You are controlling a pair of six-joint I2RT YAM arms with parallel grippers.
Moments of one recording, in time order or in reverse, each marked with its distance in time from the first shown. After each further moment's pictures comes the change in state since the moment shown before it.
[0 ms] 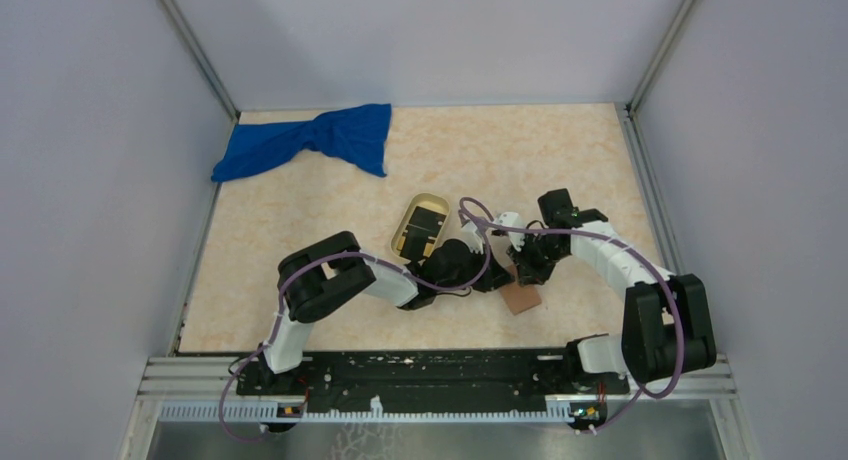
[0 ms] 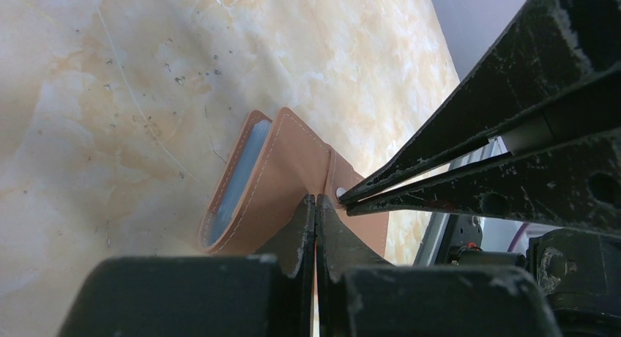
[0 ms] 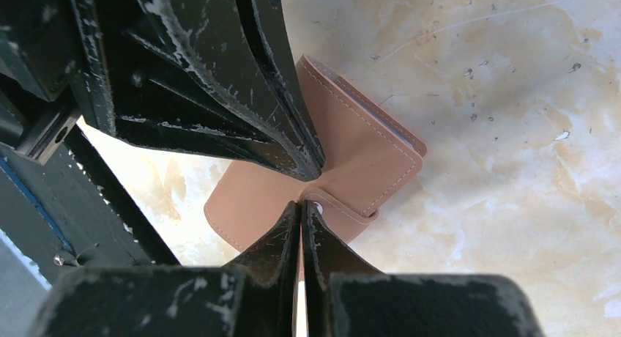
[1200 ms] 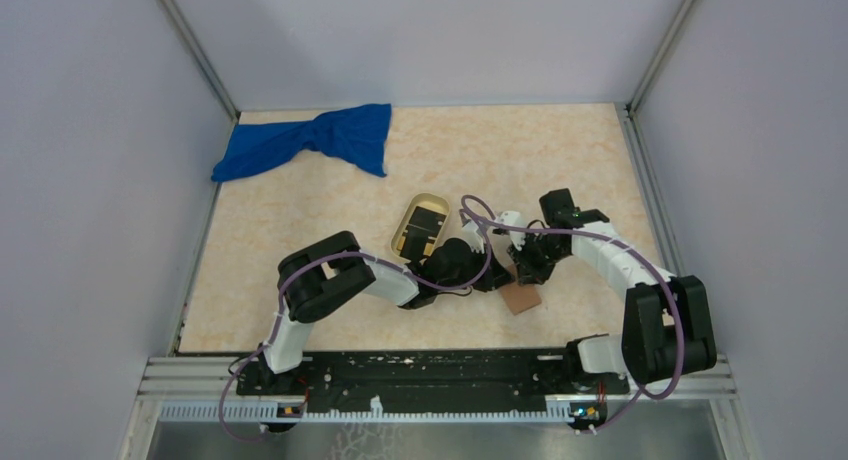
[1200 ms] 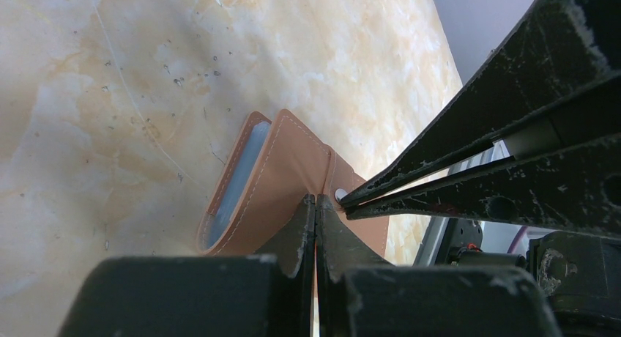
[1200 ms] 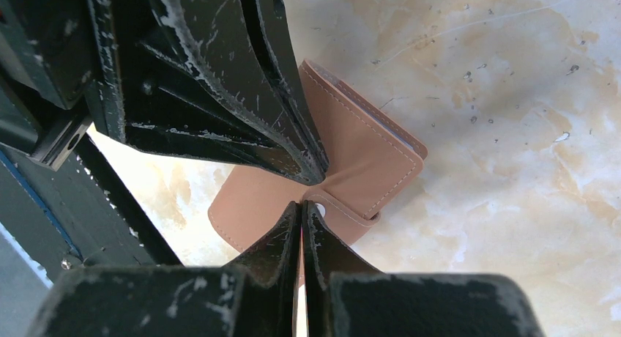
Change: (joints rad) left arm 0.000 0.000 0.008 -0.012 0.000 0.000; right arm -0.008 -0.008 0.000 0.004 -0.031 0.015
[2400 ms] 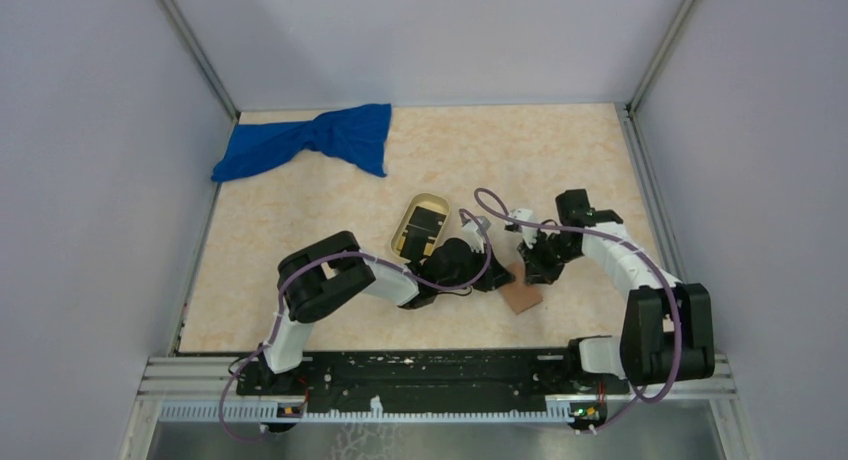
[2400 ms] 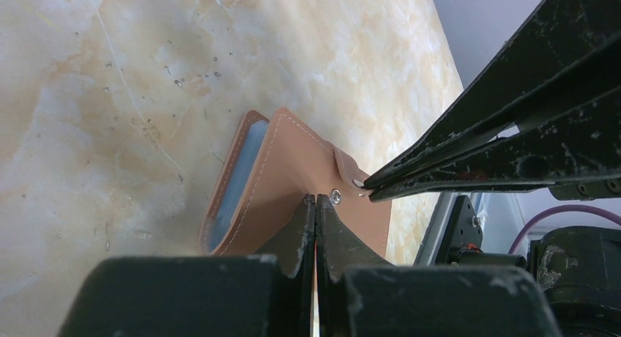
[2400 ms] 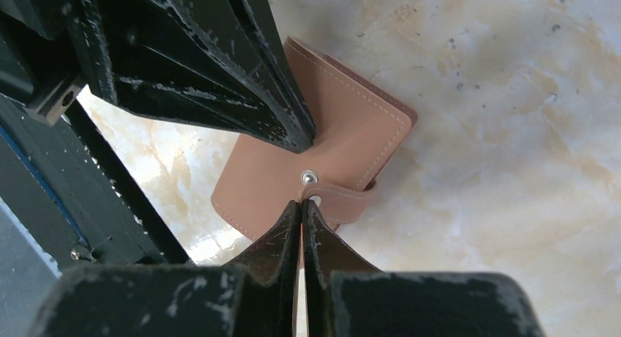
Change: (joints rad) left arm 0.001 0.000 0.000 0.000 0.000 0.001; right arm -0.117 -0.027 0.000 -0.053 -0.059 -0.060
